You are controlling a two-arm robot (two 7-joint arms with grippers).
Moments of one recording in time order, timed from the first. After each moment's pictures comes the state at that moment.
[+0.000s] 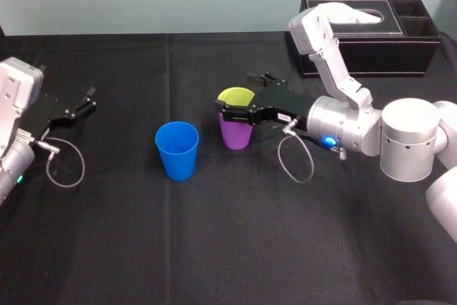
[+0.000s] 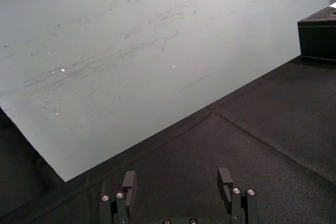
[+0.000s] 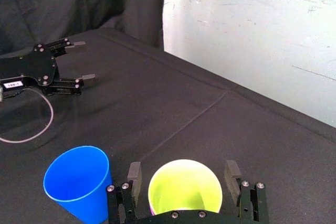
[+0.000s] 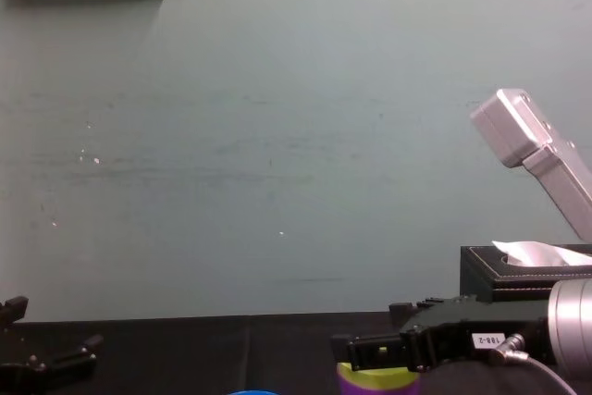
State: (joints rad) left arm -0.20 0.60 0.45 -1.41 -0.25 -0.12 0.03; right arm 0.40 0.40 -0.51 -1.43 0.37 0.28 0.44
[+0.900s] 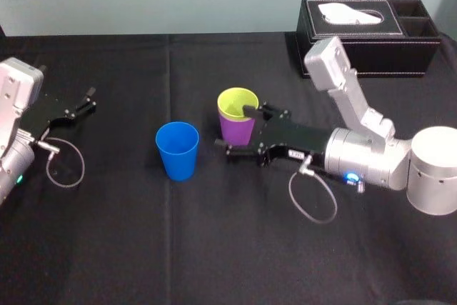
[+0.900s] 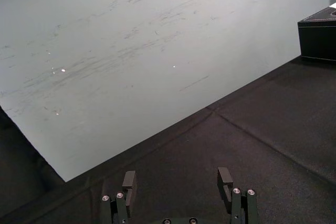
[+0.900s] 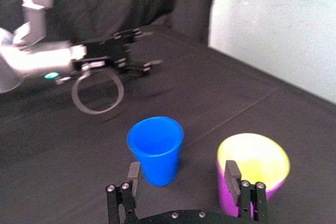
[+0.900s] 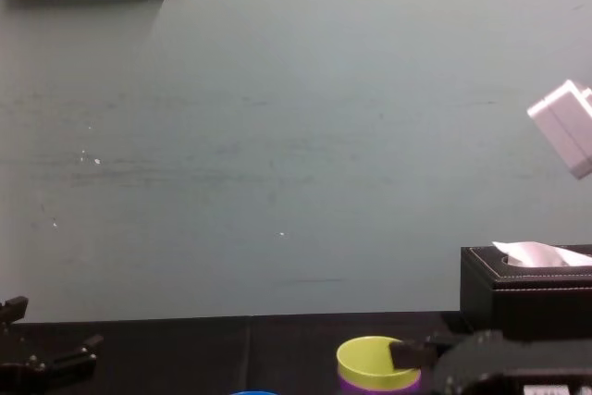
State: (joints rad) left arm -0.20 0.60 0.45 -1.41 -0.25 -0.12 0.03; right arm 0.28 0.54 -0.51 -1.61 0.44 0.25 0.53
